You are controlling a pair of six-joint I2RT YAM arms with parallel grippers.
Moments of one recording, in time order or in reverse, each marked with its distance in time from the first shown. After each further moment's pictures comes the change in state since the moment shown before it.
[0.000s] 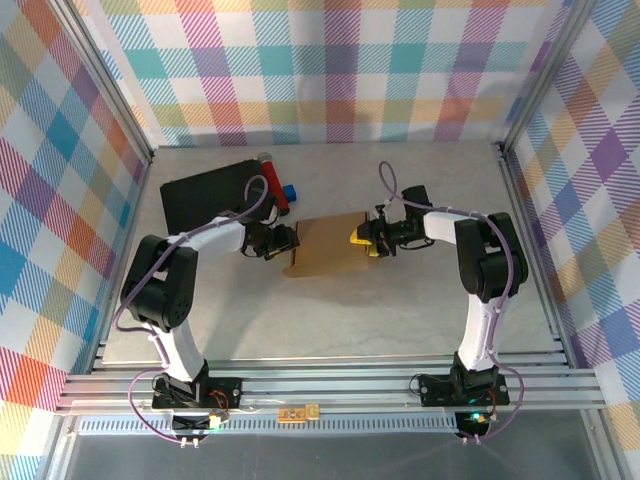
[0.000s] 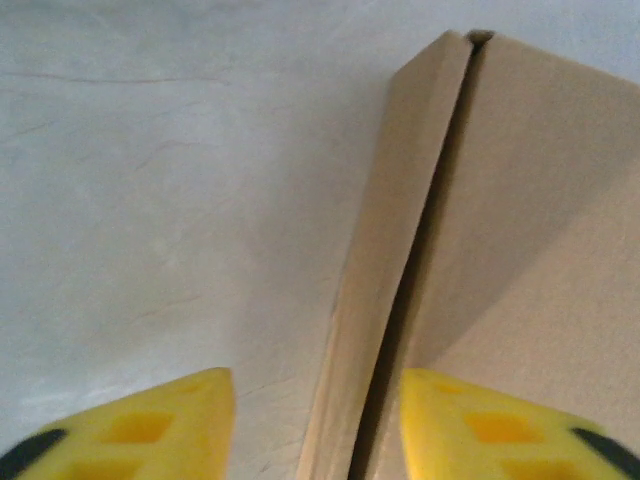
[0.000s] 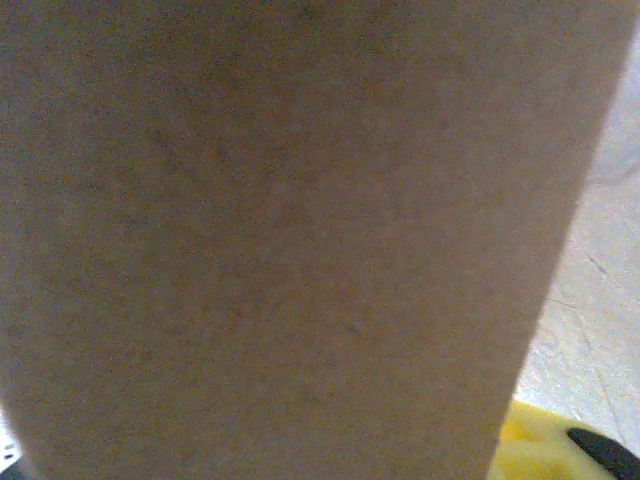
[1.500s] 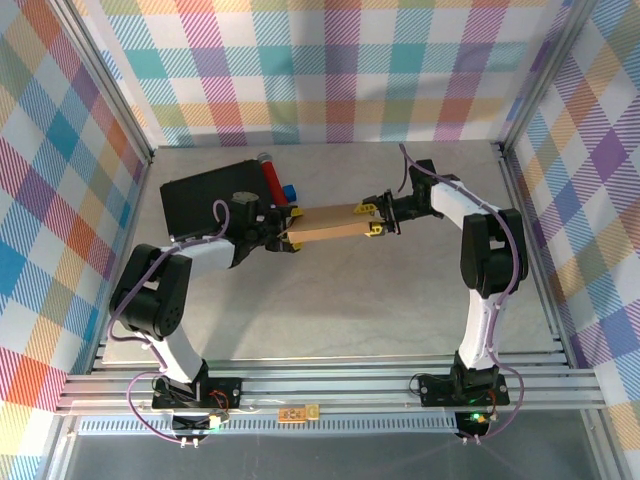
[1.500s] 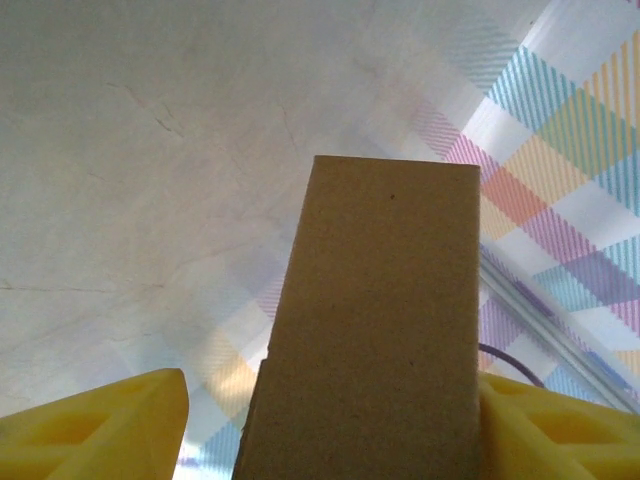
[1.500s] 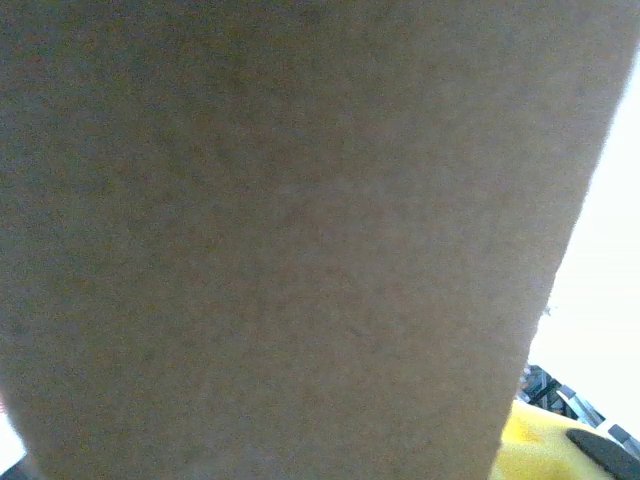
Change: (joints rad) left arm 0.032 -0.045 -0.227 0.705 0.302 -1.198; right arm -0.051 0.036 0.322 -0.475 -0.201 0.390
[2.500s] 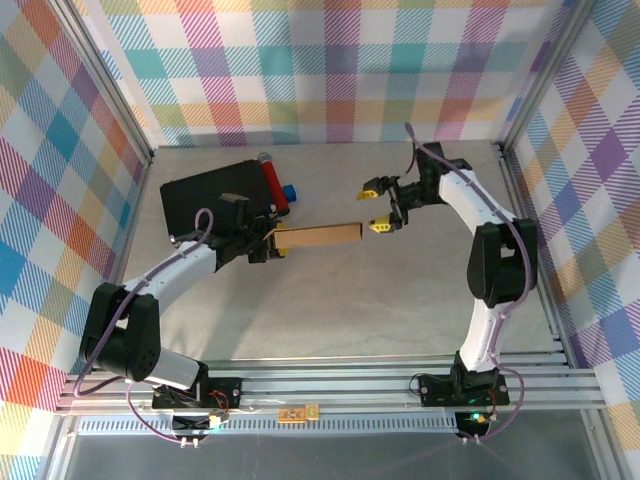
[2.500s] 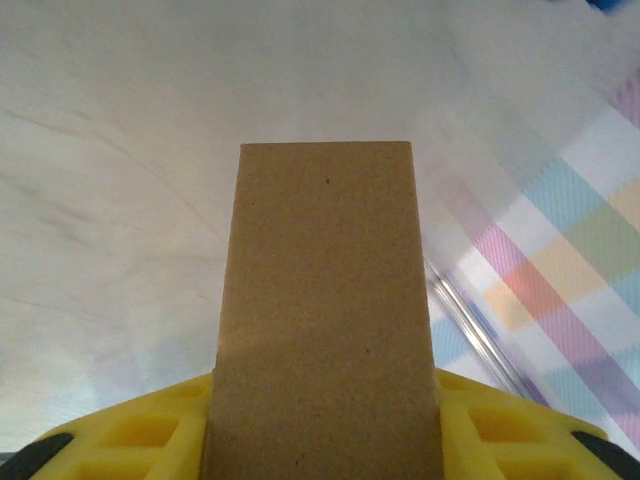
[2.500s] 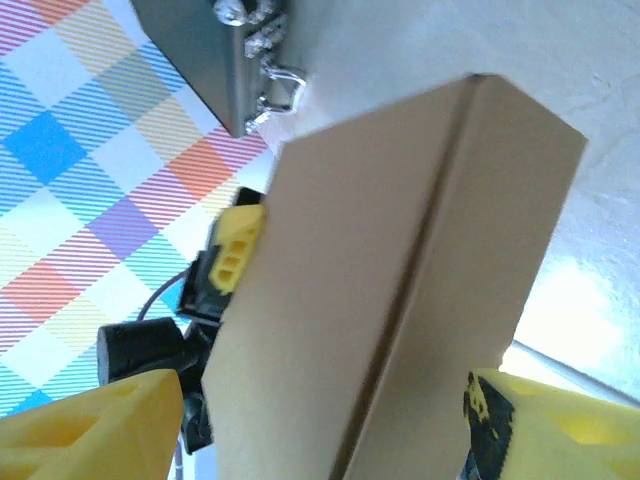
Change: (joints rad) left arm 0.024 -0.275 0.021 -0.580 -0.122 -0.047; right arm -0.014 -0.124 0.113 -0.158 0.212 -0.153
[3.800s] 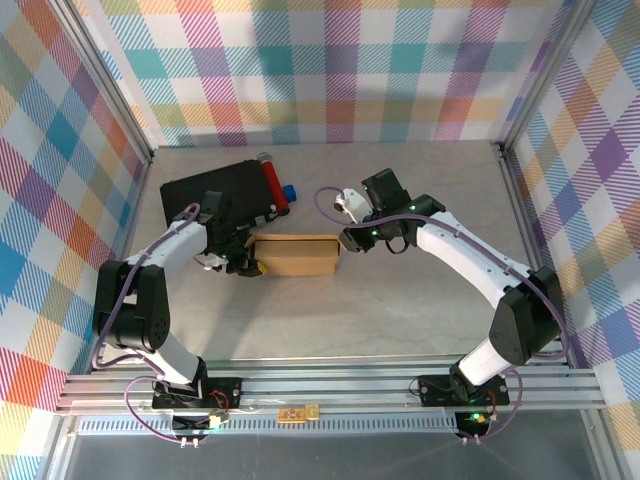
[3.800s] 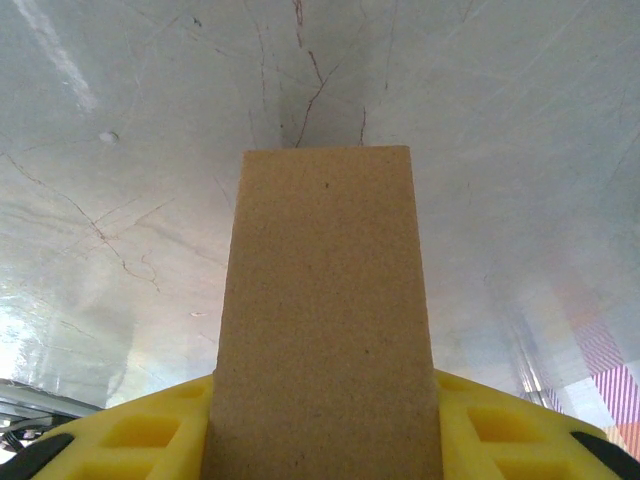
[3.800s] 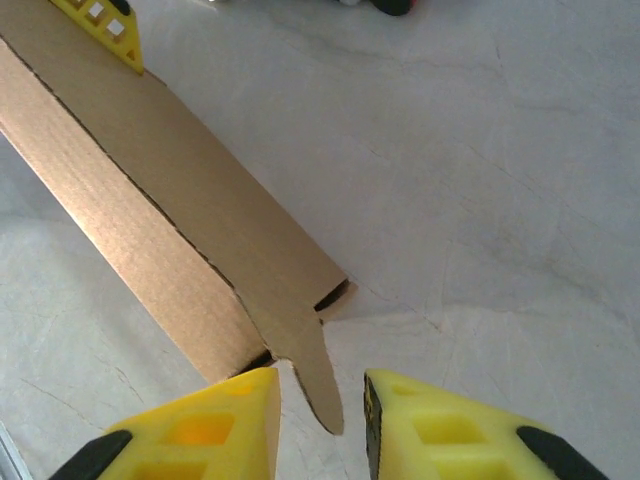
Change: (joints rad) left arm 0.163 0.159 0.138 -0.439 0.106 0.196; right arm 0.444 -0.344 -0.270 0.206 0.816 -1.001
